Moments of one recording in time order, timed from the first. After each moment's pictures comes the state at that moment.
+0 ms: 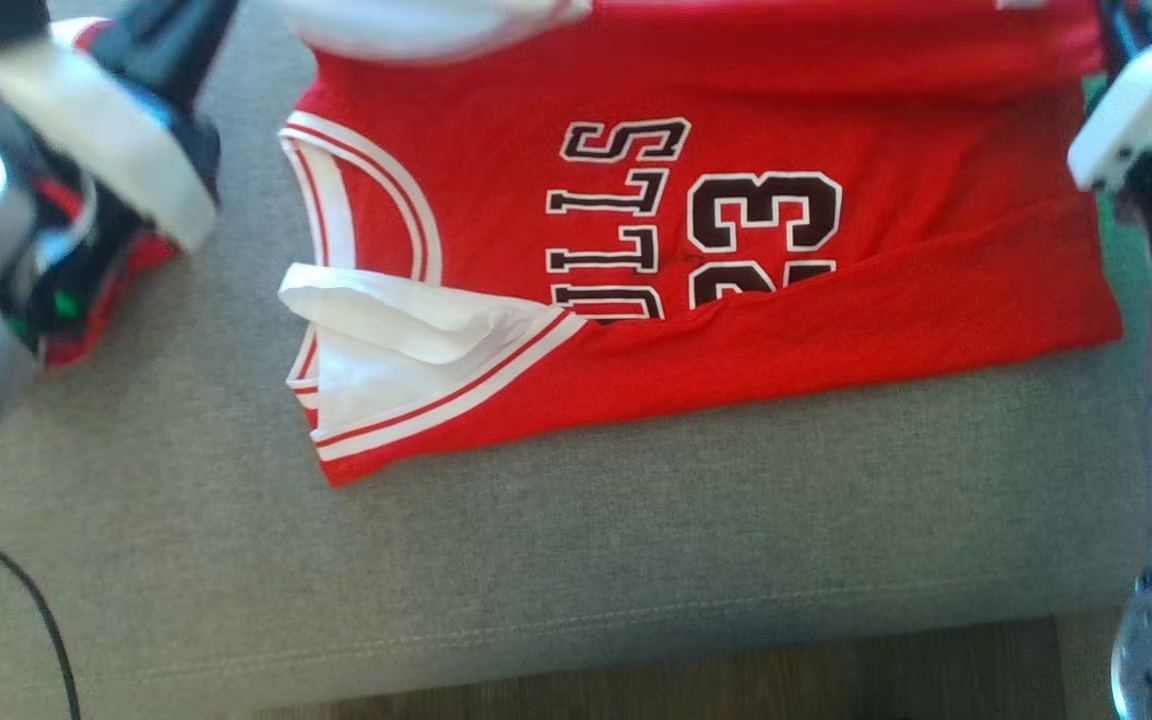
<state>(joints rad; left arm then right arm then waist) -1.12 0.67 -1.09 0.39 -1.00 -0.12 -0.21 -0.88 -0.15 -0.25 0.60 0.14 0.13 0.30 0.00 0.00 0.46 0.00</state>
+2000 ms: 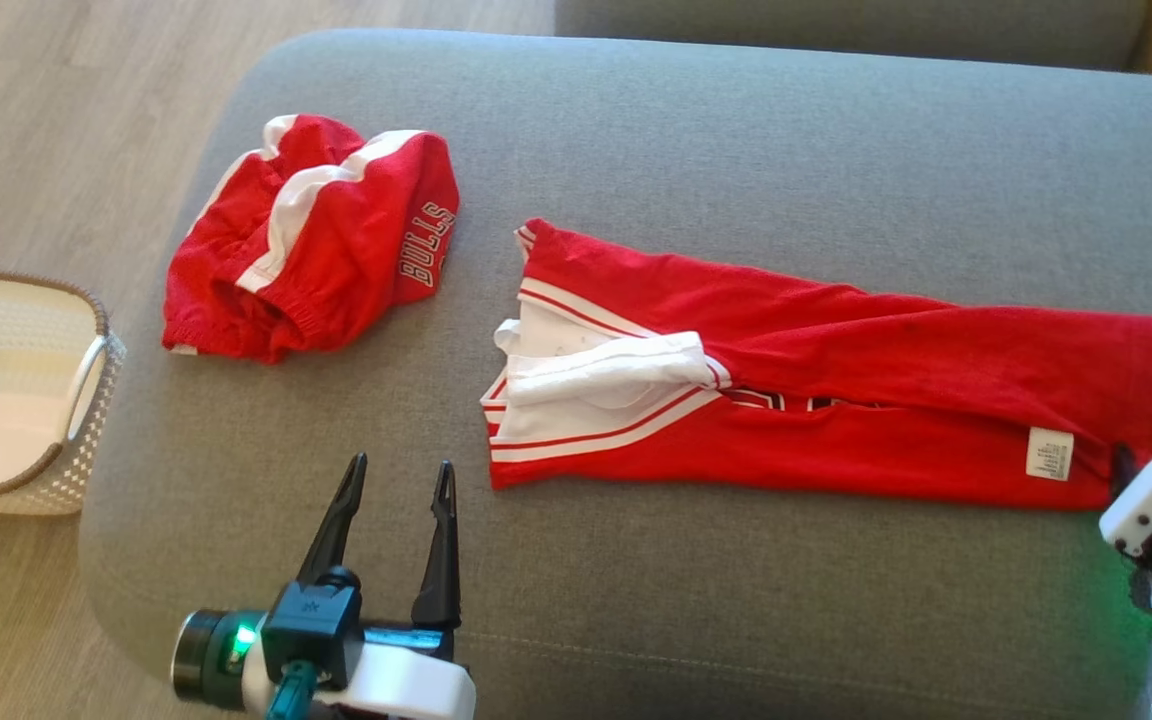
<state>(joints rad) 0.06 0.22 -0.55 -0.07 -0.22 0.37 -0.25 -0.46 -0.04 -0.78 0.72 -0.10 0.13 0.28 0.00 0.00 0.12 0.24</state>
